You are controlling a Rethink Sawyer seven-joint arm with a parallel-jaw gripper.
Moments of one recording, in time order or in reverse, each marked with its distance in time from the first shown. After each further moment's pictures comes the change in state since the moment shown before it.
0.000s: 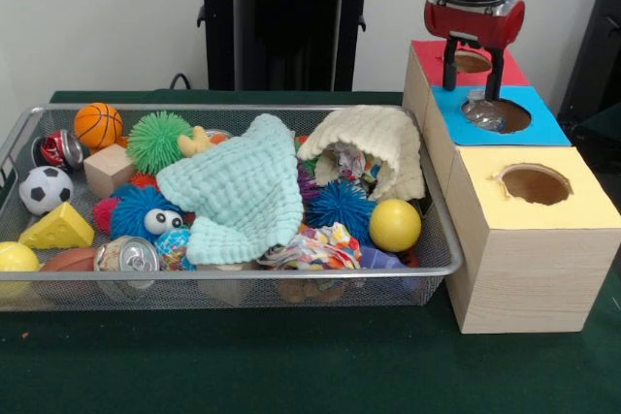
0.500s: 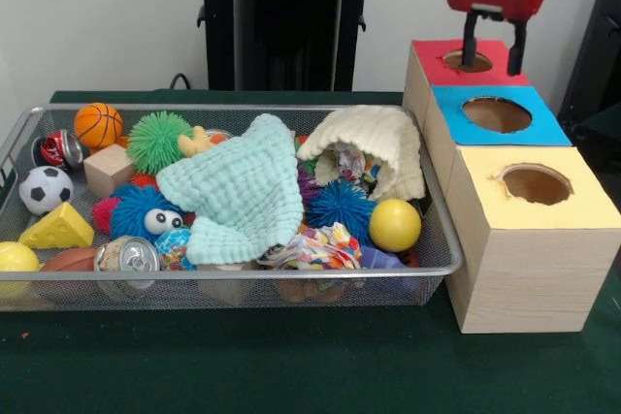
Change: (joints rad) arm 0.097 -0.079 -0.046 0.022 -0.001 0.001 0.000
